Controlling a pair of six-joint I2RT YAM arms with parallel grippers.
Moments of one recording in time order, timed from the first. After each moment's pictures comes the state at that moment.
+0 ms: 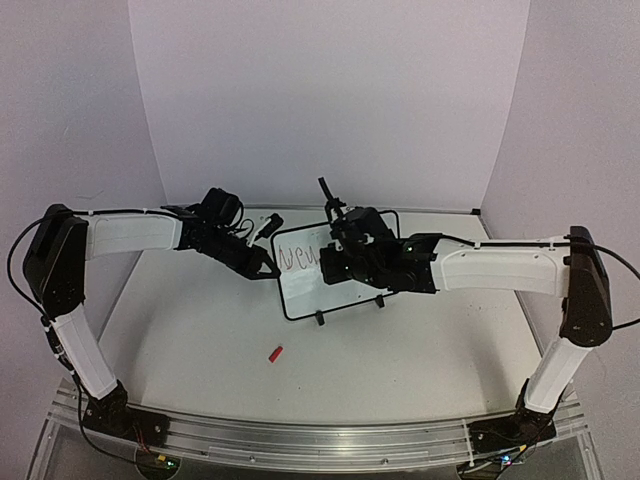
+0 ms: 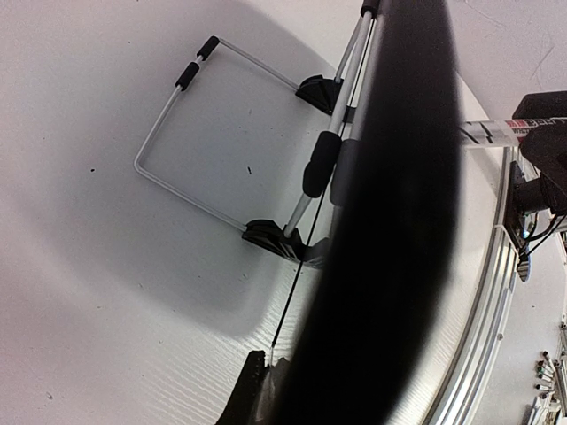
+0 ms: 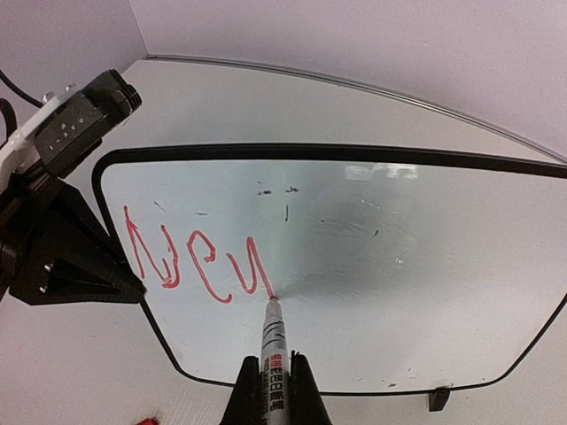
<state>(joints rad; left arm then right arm) -0.57 1.75 1.23 -0.38 0.57 -0.01 1.00 1.76 1.34 -0.19 0.44 0.39</state>
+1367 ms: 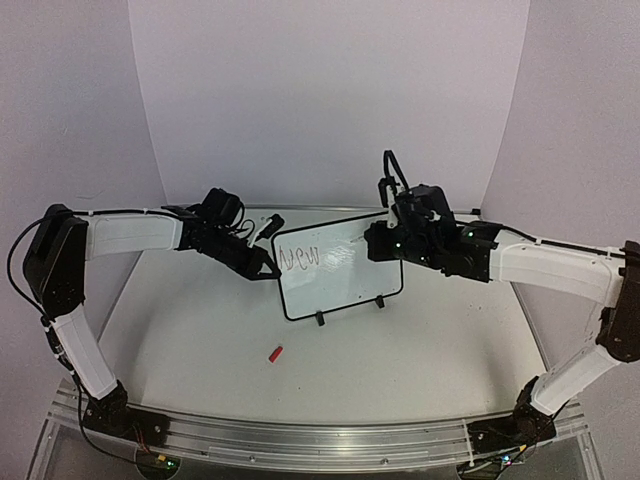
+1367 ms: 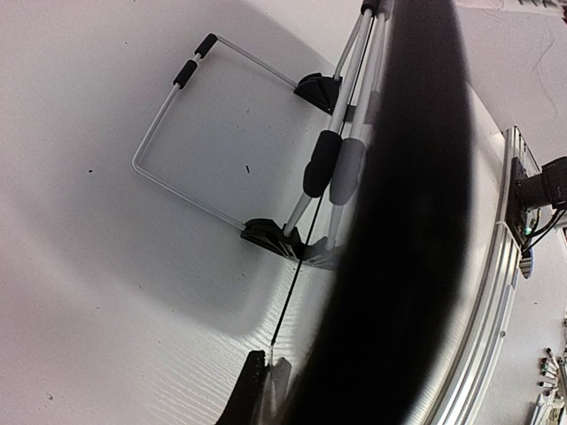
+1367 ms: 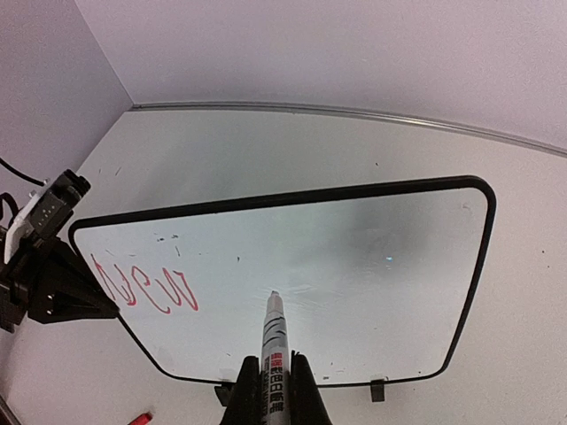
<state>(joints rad) -0.58 1.75 1.23 -0.38 0.57 0.00 0.86 1.50 1.18 -0.20 0.33 0.42</state>
